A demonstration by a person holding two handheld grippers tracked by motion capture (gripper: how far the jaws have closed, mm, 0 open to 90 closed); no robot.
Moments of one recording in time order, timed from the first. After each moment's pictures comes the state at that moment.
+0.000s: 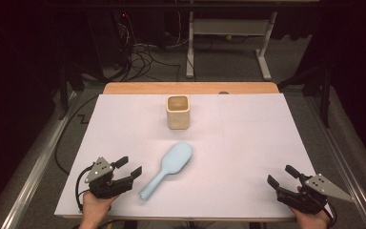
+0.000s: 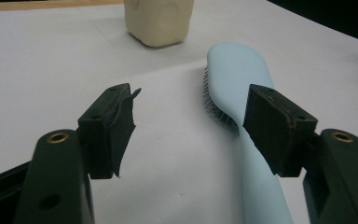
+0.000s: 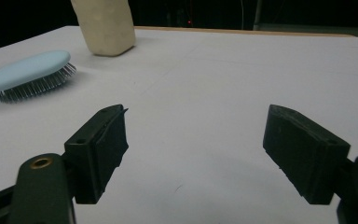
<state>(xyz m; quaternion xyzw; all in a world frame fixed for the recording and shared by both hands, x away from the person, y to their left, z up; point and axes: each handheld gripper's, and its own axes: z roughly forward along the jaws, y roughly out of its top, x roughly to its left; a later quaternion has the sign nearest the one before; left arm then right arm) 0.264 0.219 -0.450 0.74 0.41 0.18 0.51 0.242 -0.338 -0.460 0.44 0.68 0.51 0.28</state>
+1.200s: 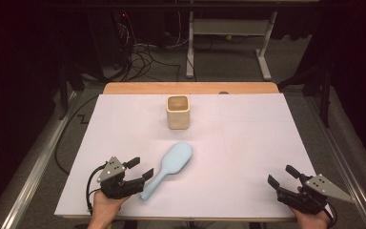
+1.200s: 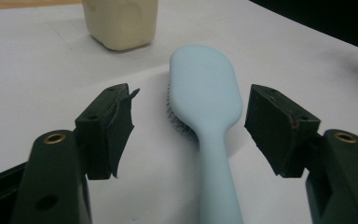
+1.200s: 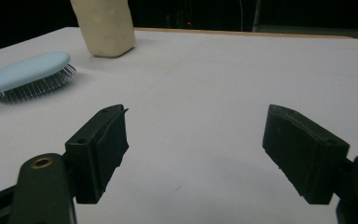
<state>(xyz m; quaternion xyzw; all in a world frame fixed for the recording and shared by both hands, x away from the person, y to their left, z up) 0.266 0.189 -0.445 0.75 0.38 0.16 0.51 0.241 -0.338 -0.460 0.44 0.68 0.51 0.28</state>
